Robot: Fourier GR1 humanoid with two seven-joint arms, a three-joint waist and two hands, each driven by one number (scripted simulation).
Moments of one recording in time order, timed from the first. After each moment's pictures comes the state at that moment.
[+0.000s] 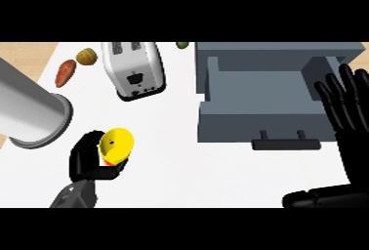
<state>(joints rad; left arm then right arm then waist) -0.31 0.14 0.13 -0.55 0.35 -0.17 -1.00 -0.10 -0.09 -0.07 -2.11 -0.17 0.13 0.20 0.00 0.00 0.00</state>
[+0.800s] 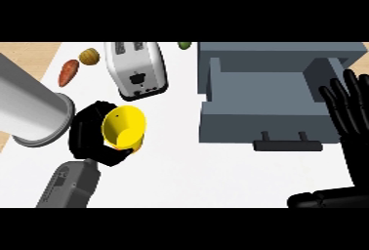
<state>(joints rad) -0.28 0.14 -0.01 -1.12 0.36 -0.17 -0.69 -0.06 -0.10 -0.09 -2.11 -0.18 0.15 0.19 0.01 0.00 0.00</state>
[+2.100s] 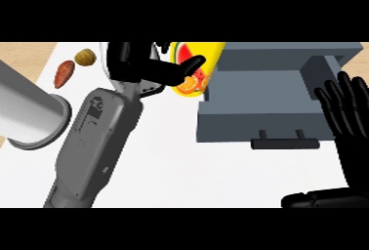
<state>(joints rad) -0.85 0.02 -0.05 -1.24 0.22 0.21 -0.16 -0.05 -0.08 -0.07 -2.10 -0.15 0.15 0.16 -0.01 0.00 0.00</state>
